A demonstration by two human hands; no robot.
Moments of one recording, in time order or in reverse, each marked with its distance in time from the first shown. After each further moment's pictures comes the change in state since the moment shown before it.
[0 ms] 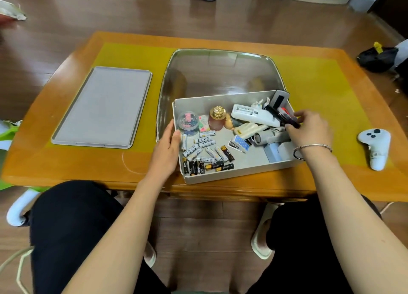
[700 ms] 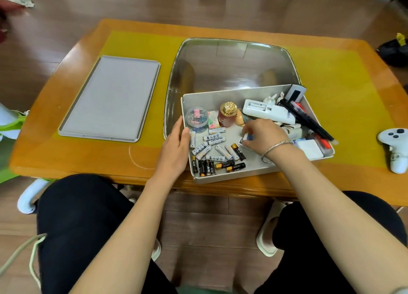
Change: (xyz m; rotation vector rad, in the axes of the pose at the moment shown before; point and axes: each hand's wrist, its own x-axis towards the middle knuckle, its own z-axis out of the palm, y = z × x) left_hand -0.004 -0.002 0.003 0.019 0.022 -0.030; right_hand -0.037 -0.084 0.040 -0.121 -0.418 -0.486
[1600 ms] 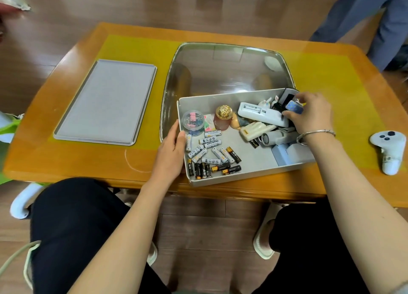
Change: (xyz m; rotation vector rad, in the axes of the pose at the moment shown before) left_hand -0.003 0.005 -0.002 -0.027 -0.016 -0.014; right_hand 0.020 0.094 -0.040 0.115 0.469 0.281
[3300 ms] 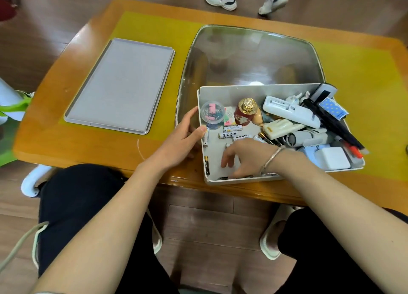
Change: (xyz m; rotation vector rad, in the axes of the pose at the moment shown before) left_hand 0.017 -0.003 -0.032 -0.048 -0.296 -0.019; right_hand -0.079 -0.119 0.060 -0.036 -0.989 -0.706
